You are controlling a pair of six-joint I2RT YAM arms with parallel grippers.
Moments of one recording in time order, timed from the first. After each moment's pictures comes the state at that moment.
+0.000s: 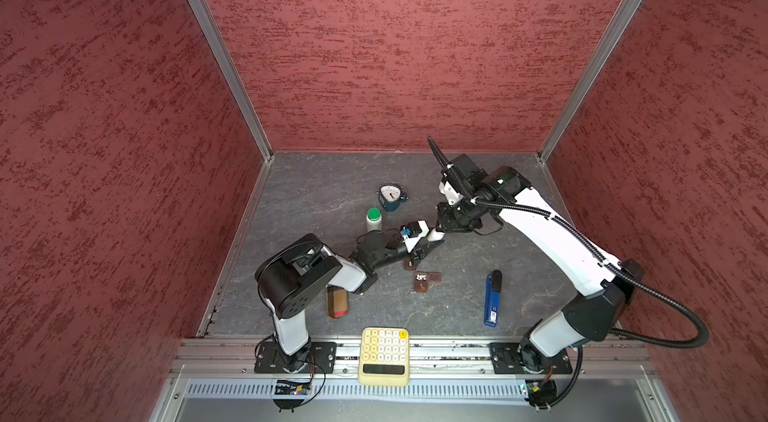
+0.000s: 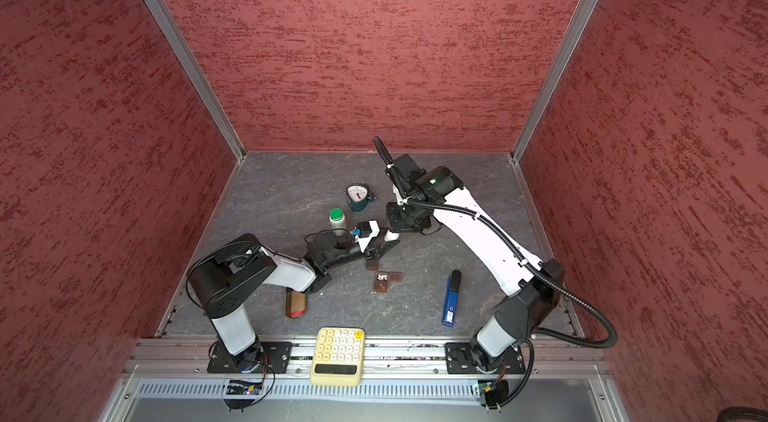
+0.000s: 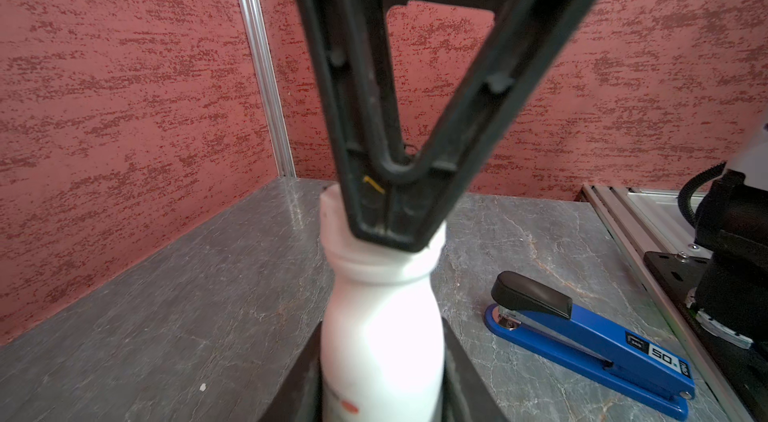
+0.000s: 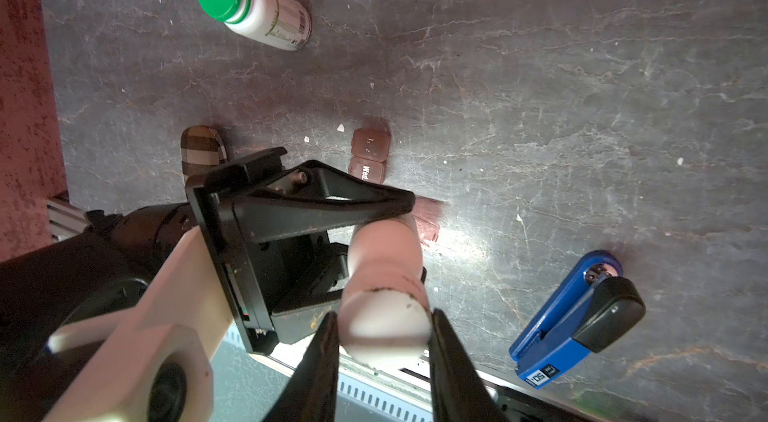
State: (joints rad) left arm -0.80 1.79 0.59 1.28 0.41 0.05; right arm 0.65 1.59 1.70 -1.32 -0.15 0.56
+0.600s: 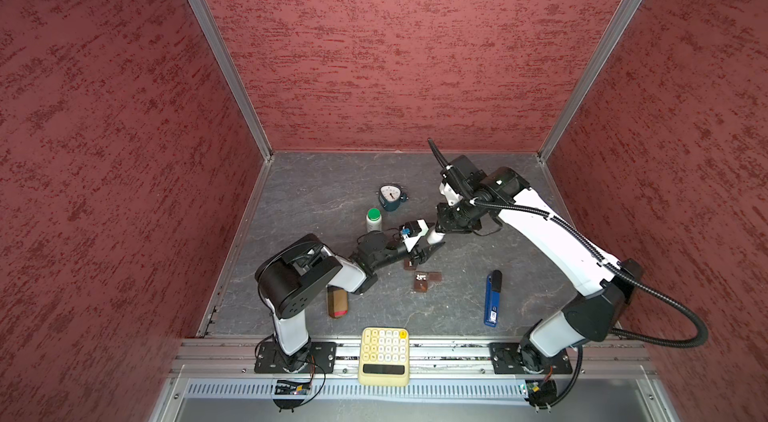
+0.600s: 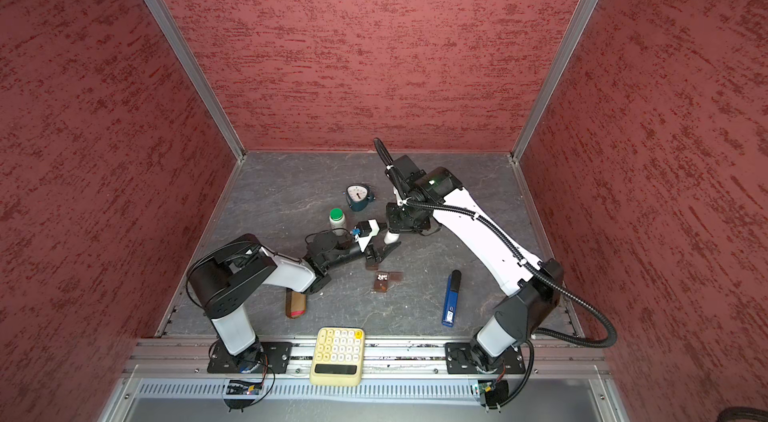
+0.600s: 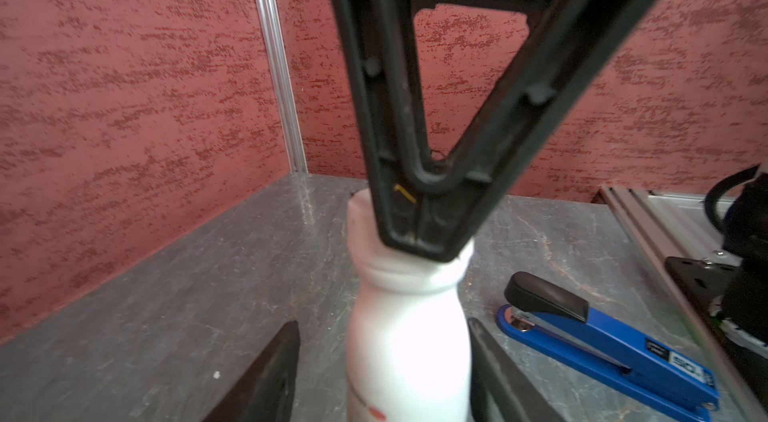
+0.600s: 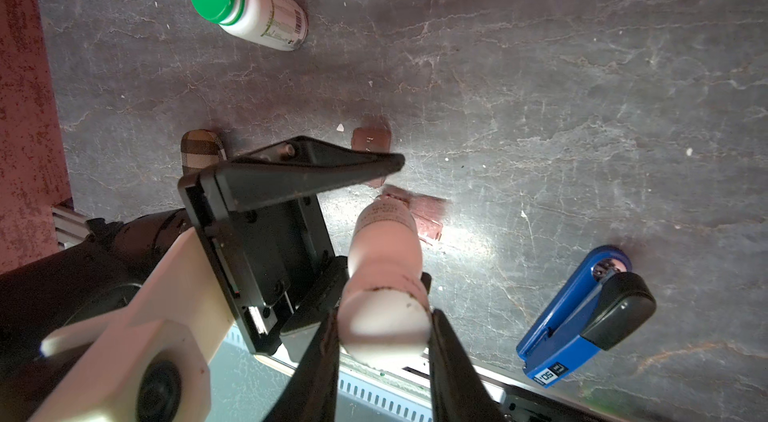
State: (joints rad) left arm -0.80 1.79 0.59 1.29 0.37 0.05; right arm 0.65 1.59 1.71 -1.33 -0.15 0.56
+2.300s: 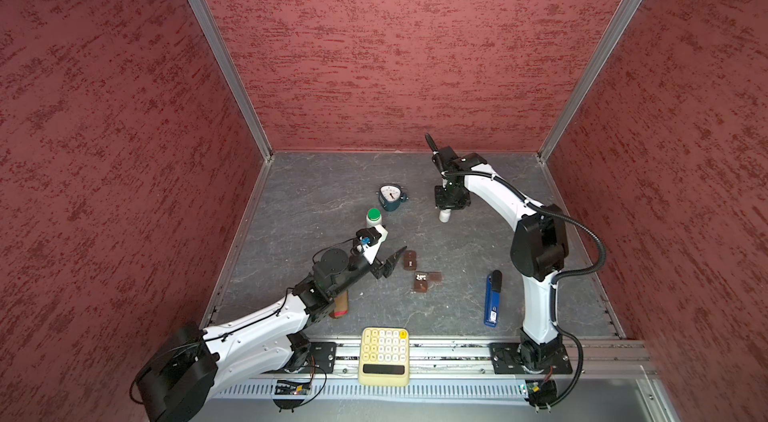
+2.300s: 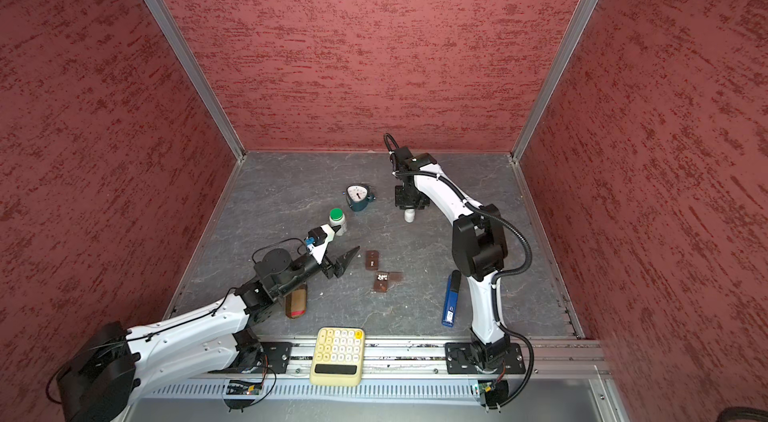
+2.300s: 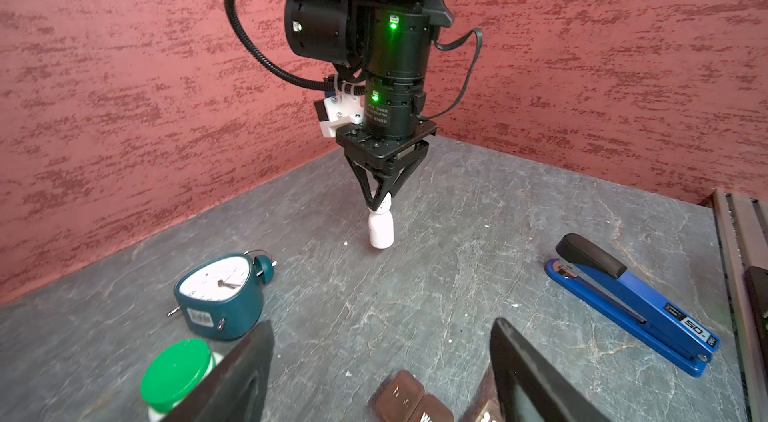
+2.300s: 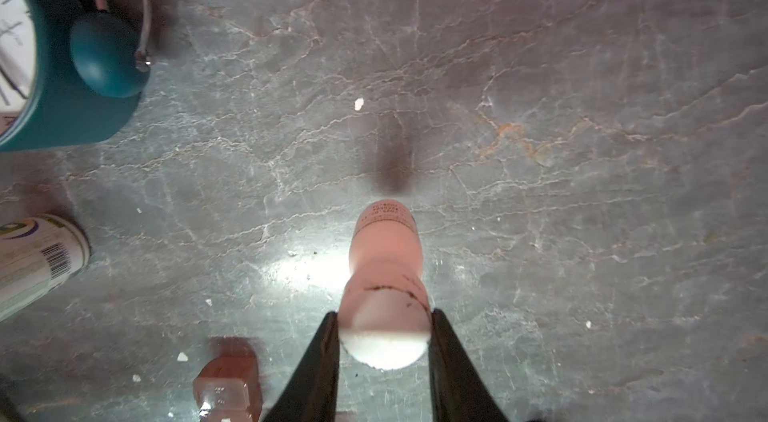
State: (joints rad) left arm -0.79 0.95 0.31 0.56 0.01 0.04; right arm 0.43 2.09 1.86 -1.14 0.06 0.44
